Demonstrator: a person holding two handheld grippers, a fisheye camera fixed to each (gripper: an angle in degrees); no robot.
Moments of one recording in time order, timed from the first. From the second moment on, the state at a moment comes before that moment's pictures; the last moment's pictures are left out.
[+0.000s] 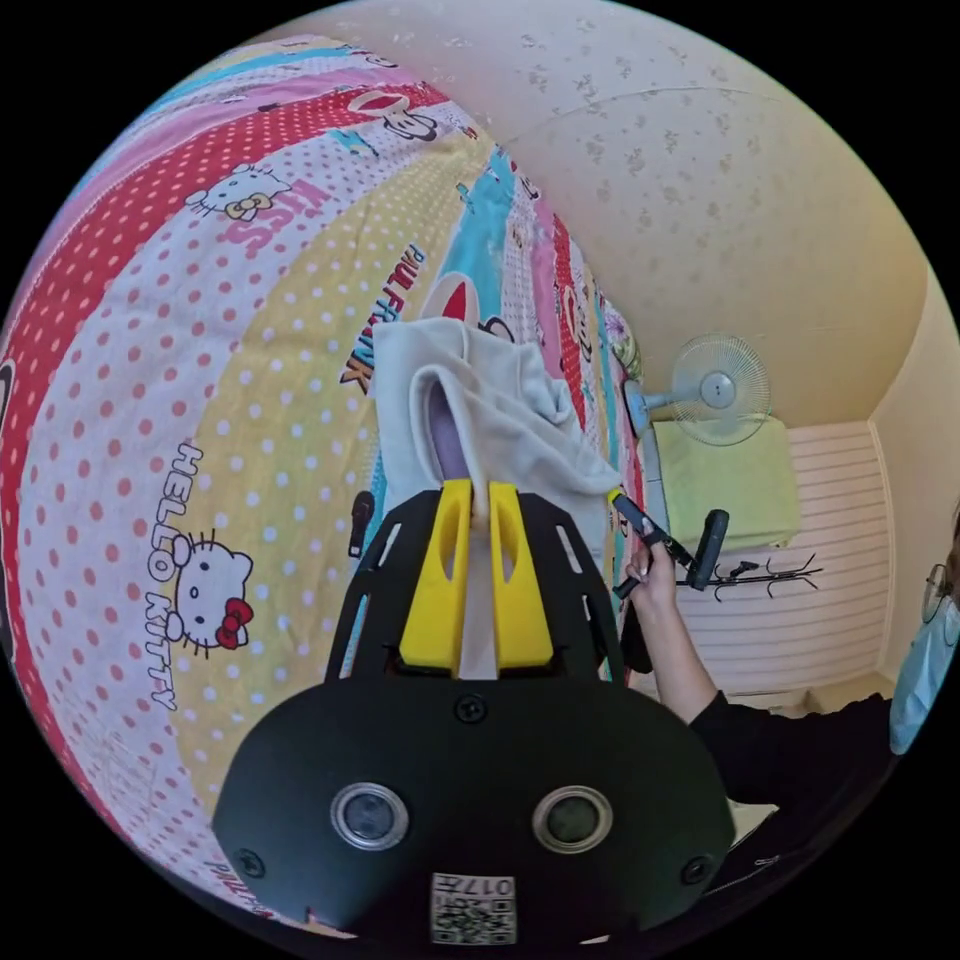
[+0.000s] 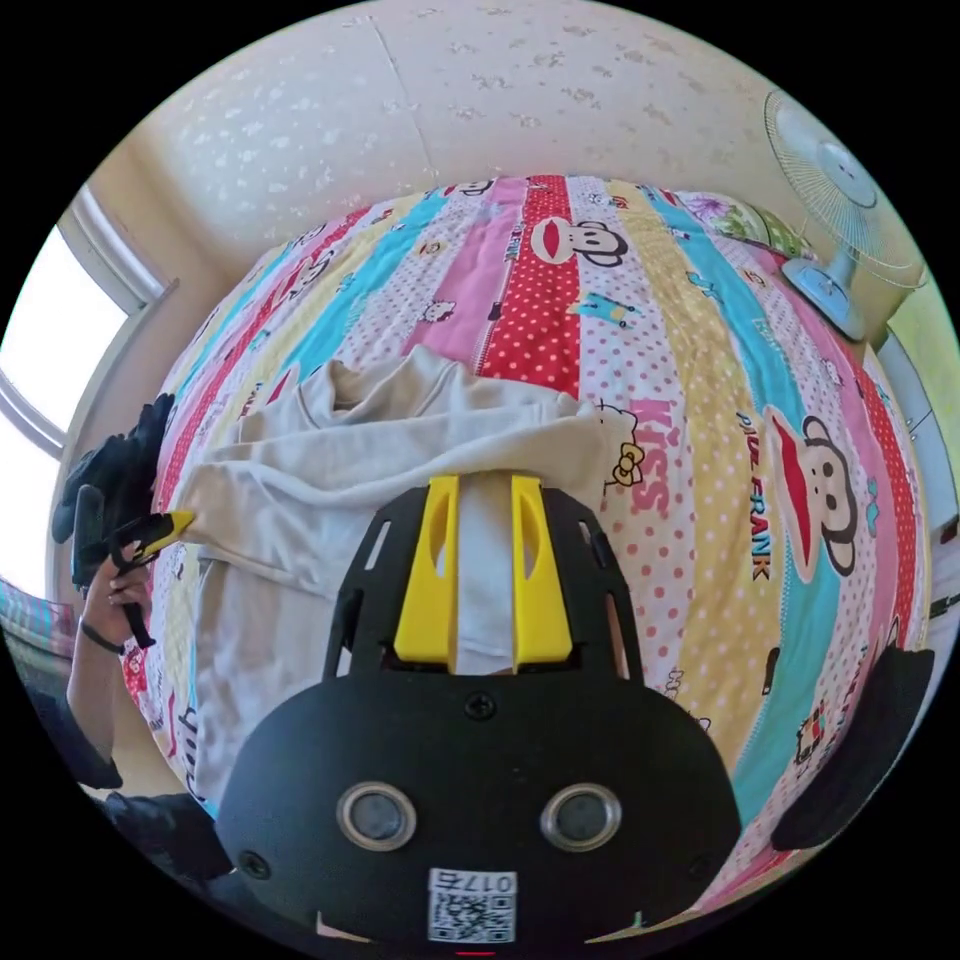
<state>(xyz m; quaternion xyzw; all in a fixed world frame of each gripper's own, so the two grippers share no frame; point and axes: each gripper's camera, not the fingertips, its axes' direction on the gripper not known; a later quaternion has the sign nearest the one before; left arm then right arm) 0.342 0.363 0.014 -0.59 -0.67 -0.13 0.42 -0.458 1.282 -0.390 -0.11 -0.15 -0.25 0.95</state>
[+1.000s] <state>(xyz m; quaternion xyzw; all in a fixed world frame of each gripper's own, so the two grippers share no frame) 0.590 0.350 -0.114 -0.70 -0.59 -0.20 0.35 -0.247 1.424 -0.397 -0.32 -0.16 -0.19 0.91</state>
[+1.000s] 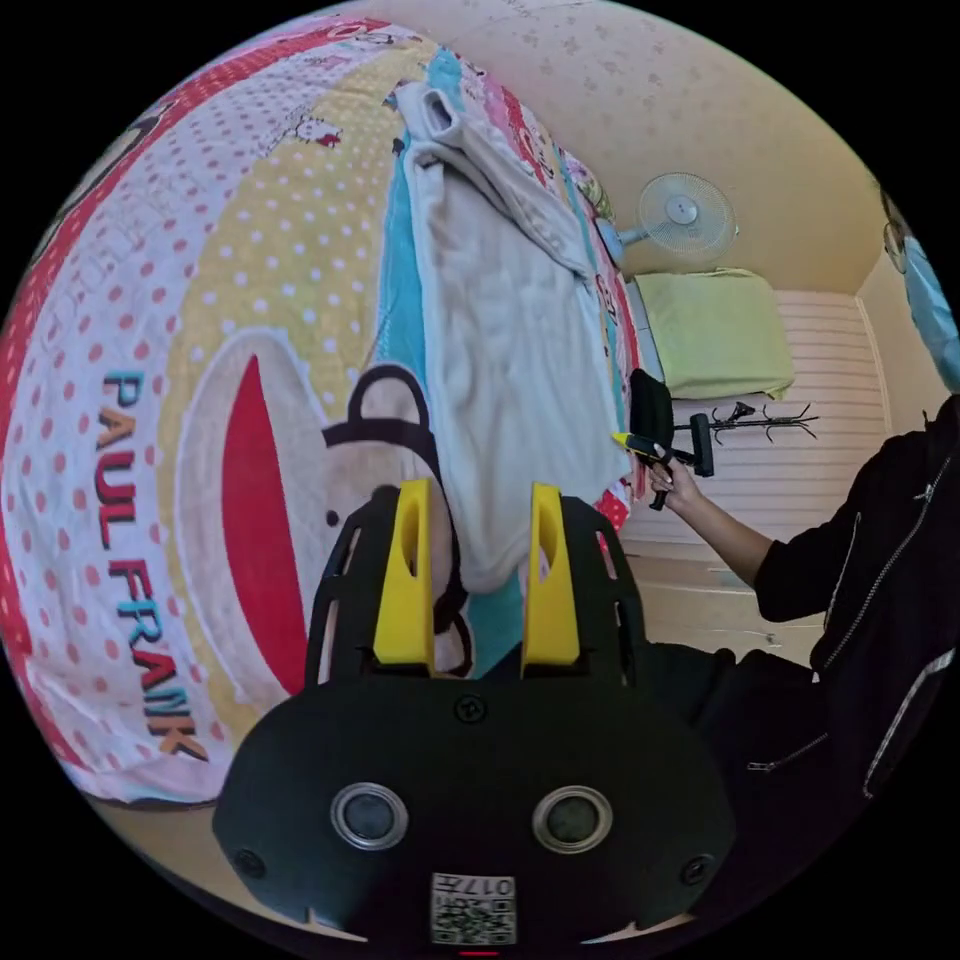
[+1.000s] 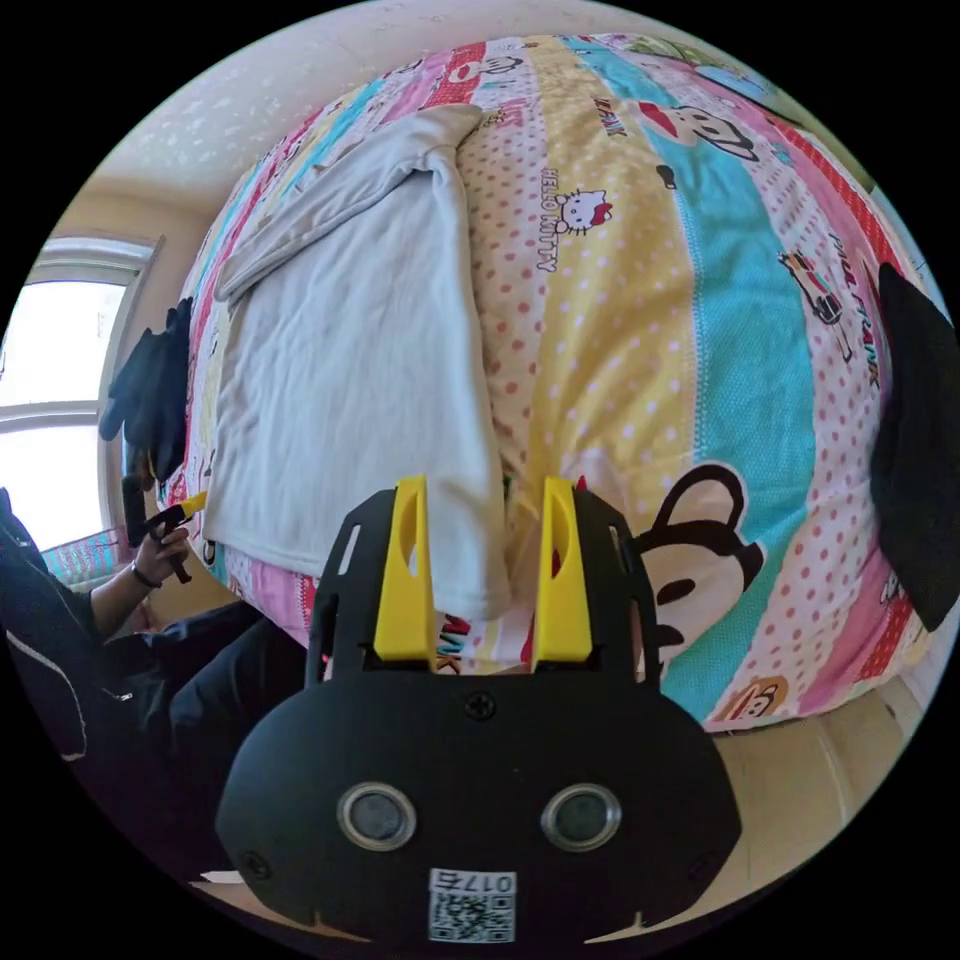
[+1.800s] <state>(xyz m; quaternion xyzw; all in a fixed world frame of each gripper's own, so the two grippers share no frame) 0.588 0.233 -0.096 -0.74 -0.43 -0.23 0.47 -0.225 1.530 -0.412 -0.19 -0.29 -0.09 0.93</state>
